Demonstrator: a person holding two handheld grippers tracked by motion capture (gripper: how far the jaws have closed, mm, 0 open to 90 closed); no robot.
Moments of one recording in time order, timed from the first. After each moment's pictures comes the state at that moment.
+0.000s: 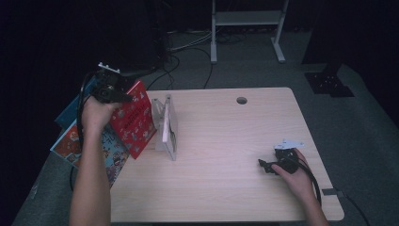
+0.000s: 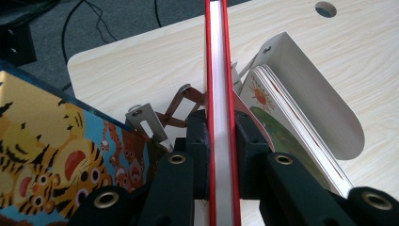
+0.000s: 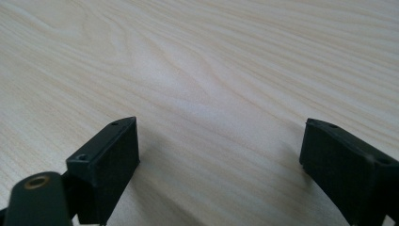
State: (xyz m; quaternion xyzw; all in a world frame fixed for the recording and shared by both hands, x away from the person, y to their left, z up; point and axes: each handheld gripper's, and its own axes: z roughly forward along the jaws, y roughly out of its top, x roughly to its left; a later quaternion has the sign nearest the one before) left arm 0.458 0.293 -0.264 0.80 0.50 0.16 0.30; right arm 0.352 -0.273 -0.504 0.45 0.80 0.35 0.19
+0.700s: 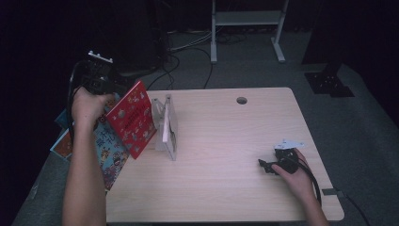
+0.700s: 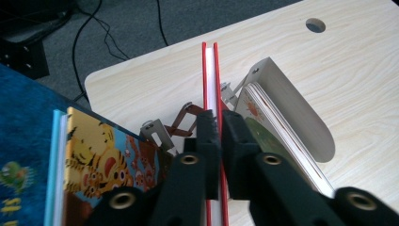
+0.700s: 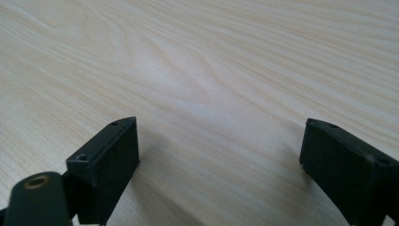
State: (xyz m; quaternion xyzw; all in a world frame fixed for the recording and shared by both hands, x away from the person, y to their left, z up) left arm 0.447 0.294 -0.221 0.79 0.49 0.18 0.31; right arm 0.352 -0.273 -0.504 0.45 0.80 0.35 0.19
